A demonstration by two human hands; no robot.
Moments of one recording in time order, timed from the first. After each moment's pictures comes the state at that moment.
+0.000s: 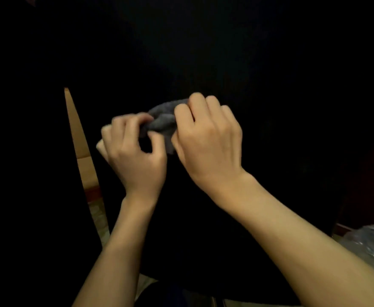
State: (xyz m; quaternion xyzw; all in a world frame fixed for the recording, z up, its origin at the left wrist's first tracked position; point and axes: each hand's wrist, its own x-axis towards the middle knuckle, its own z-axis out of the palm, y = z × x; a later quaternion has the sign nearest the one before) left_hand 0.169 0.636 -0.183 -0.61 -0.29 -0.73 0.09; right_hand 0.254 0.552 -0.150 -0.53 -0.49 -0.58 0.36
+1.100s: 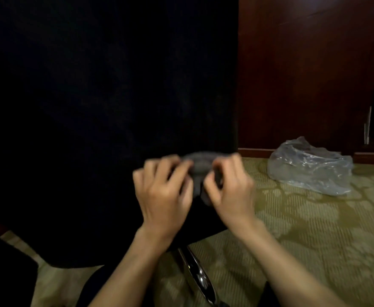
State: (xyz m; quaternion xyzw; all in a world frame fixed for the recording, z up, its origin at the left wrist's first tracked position) left_hand 0.263 0.536 -0.327 -0.84 -0.05 -0.53 0.08; right_hand 0.359 0.432 -0.371 -0.71 -0.34 -0.36 0.49
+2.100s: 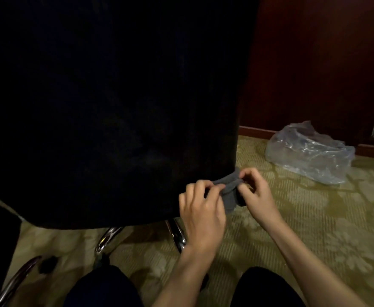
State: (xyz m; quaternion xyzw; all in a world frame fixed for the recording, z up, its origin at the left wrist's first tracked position) left_hand 0.304 0.459 -0.454 -0.89 -0.21 -0.40 -0.10; right_hand 0.431 0.376 -0.475 -0.68 -0.34 0.06 0.65
